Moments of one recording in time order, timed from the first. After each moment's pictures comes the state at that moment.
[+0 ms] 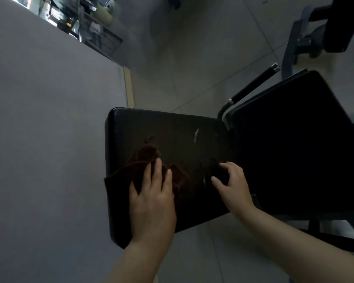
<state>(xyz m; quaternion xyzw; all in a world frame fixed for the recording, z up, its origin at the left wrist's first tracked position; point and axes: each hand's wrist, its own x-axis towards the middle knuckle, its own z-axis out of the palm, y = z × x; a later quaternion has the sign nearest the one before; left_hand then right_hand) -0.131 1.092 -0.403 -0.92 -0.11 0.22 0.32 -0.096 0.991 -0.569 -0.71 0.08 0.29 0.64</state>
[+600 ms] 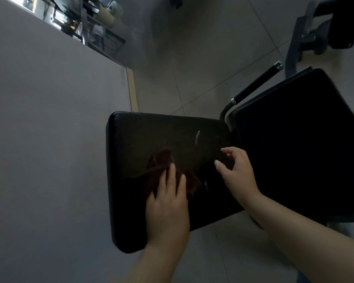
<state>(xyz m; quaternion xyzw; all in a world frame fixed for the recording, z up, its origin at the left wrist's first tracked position) -0.132 1.085 -0.427 -0.93 -0.08 0.21 0.28 -0.062 0.986 -0.560 -0.69 0.08 0.19 0.69</state>
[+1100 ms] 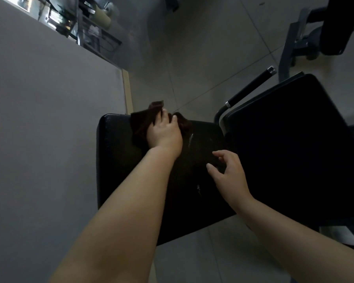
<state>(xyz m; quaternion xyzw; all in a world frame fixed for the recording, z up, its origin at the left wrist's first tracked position) 0.033 1.119 -0.474 -0.91 -0.12 0.21 0.34 -0.059 0.985 -0.558 -0.68 0.08 0.20 0.70</state>
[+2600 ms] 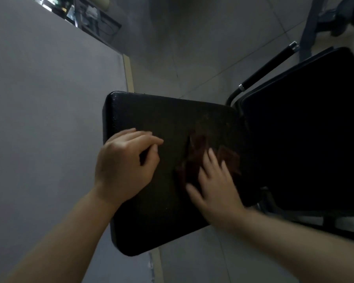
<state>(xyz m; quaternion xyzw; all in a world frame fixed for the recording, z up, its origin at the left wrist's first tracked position) -0.066 1.166 -0.364 -0.99 0.09 0.02 0.04 -0.108 1.031 -0.531 -0.81 -0.24 0.21 0.48</state>
